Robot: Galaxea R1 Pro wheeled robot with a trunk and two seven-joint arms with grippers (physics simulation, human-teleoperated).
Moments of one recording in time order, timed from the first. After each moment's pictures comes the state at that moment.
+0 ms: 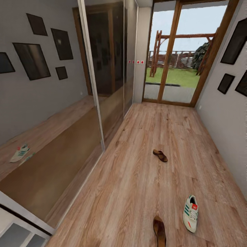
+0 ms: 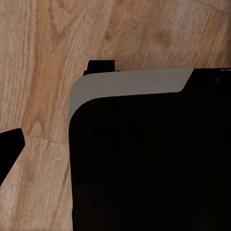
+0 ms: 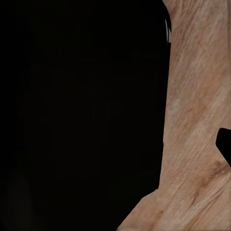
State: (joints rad) left arm -0.10 0.00 0.00 -0.23 0.00 0.01 0.00; right arm 0.00 0.00 -0.01 -0.13 0.00 -0.08 0.00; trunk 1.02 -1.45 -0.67
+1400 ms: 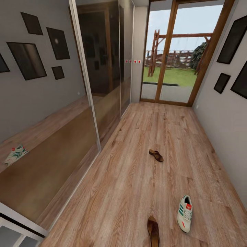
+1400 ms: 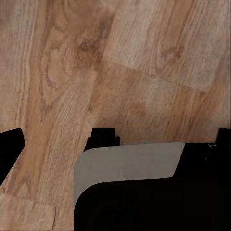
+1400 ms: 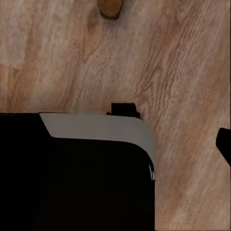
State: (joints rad) left arm -0.12 0.00 0.00 -0.40 0.00 0.02 0.00; right arm 0.00 0.00 -0.01 -0.43 0.00 -0.06 -0.01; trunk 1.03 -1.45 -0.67
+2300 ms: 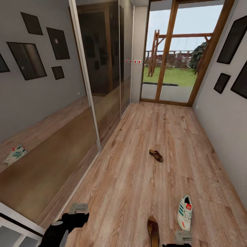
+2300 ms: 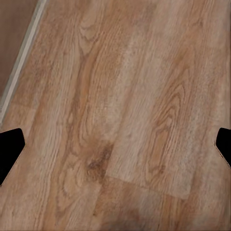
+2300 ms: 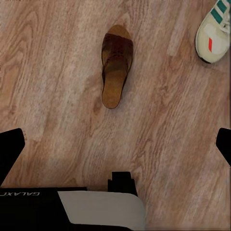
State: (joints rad) left arm -0.12 0.00 0.00 -1.29 0.00 0.62 0.00; right arm 0.00 0.00 -0.01 -1.15 0.01 0.55 -0.01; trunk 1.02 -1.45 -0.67
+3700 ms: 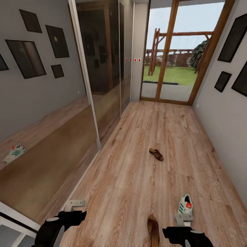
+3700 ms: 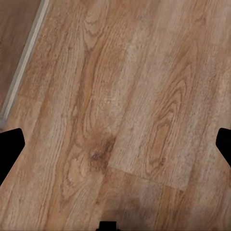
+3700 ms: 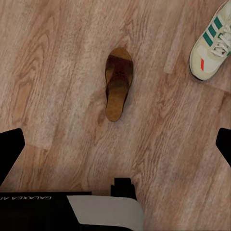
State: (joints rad) left arm -0.09 0.00 0.01 -1.46 0.00 0.79 0.00; right arm 0.00 0.00 0.00 -1.49 0.00 0.87 0.00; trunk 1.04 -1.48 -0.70
